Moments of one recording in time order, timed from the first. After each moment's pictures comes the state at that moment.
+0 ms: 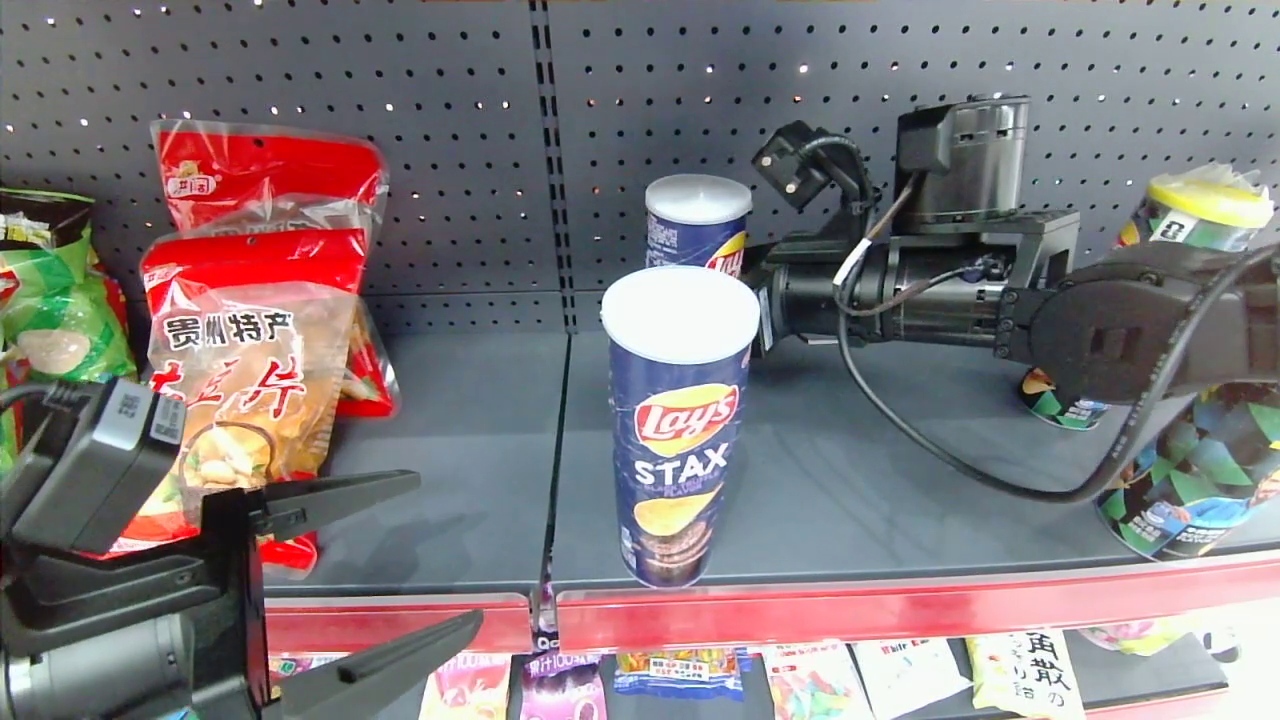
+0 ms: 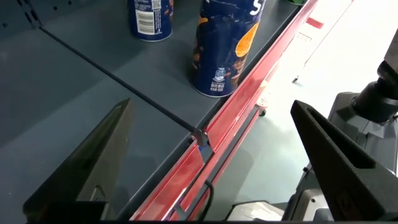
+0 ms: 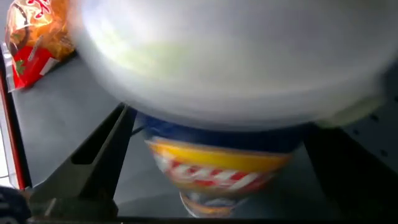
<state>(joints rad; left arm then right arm) -0.50 1.14 -0.37 -0.56 -0.46 0.04 0.57 1.86 -1.38 -0.25 0.35 -0.19</state>
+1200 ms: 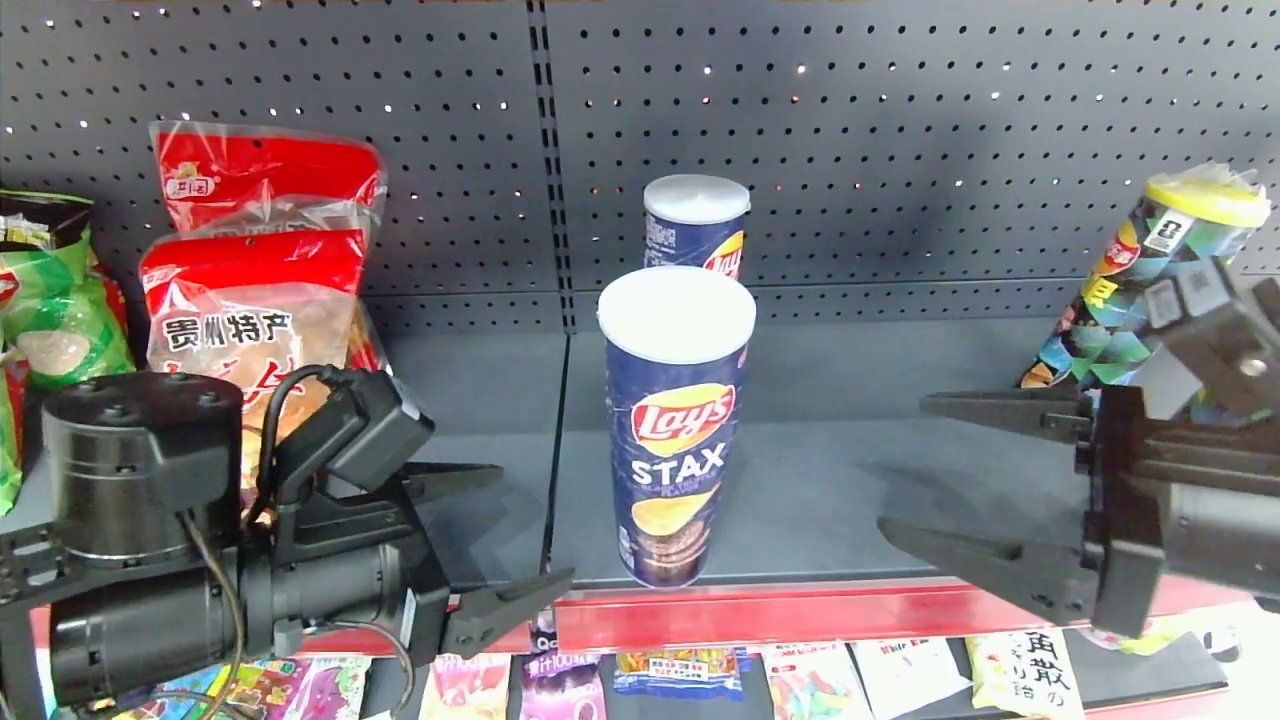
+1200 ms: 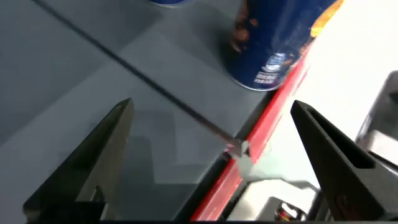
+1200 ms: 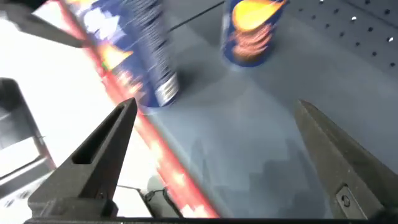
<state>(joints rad) -0.55 1.44 -0.49 -0.57 -0.36 0.13 0.57 1.21 -0.67 -0.25 0.31 -0.21</state>
